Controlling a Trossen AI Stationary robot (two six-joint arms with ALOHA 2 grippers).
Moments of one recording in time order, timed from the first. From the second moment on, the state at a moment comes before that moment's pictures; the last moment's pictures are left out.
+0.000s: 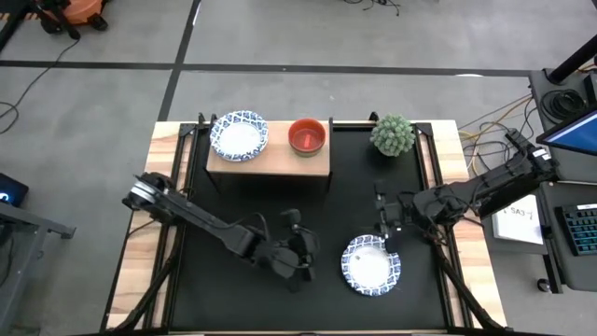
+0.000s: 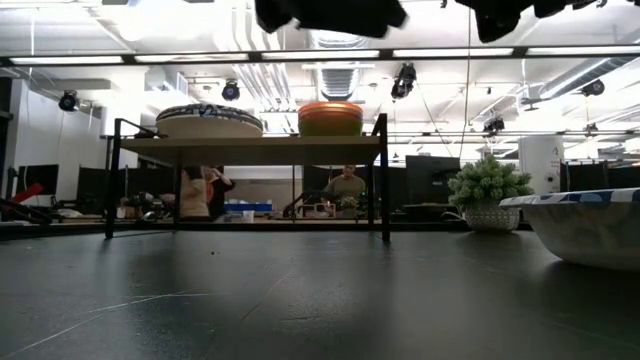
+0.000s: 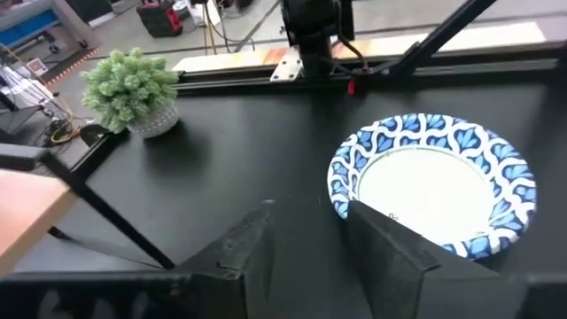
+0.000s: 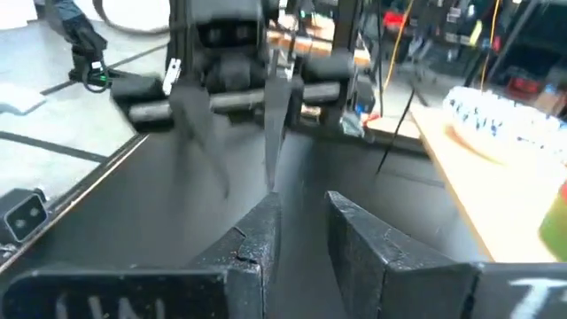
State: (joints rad) left arm -0.45 1.83 1.32 -0.03 -0.75 -0.19; right arm 0.36 0.90 0.55 0.17 0.23 -0.11
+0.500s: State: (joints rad) left arm -0.36 2.01 1.44 -0.02 -0.69 -0.26; right arm 0.36 0.86 0.54 0.19 0.15 -0.20
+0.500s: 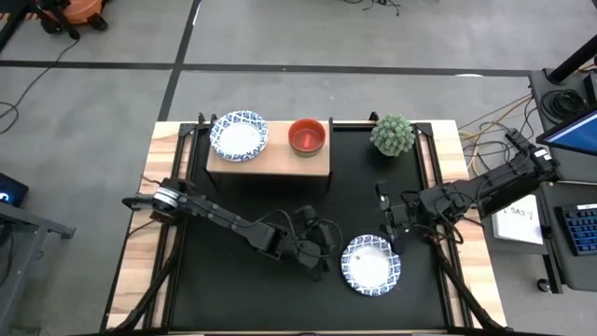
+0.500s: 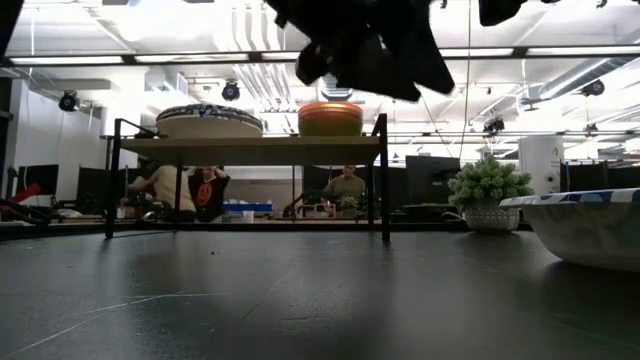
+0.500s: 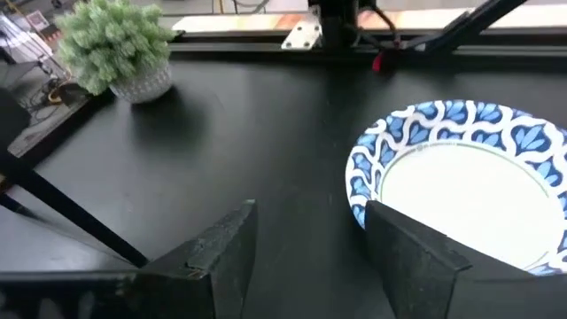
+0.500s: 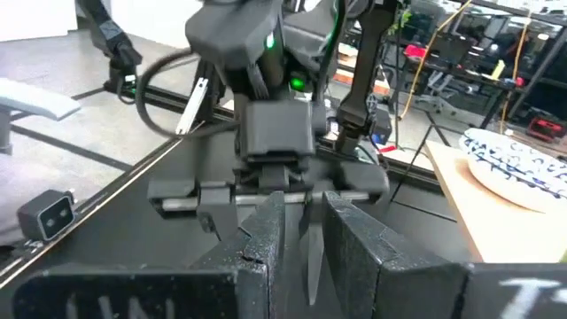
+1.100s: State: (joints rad) left arm -0.36 2.17 1.44 0.18 -0.60 -0.32; right arm 0.37 0.84 0.55 0.17 0.15 -0.18
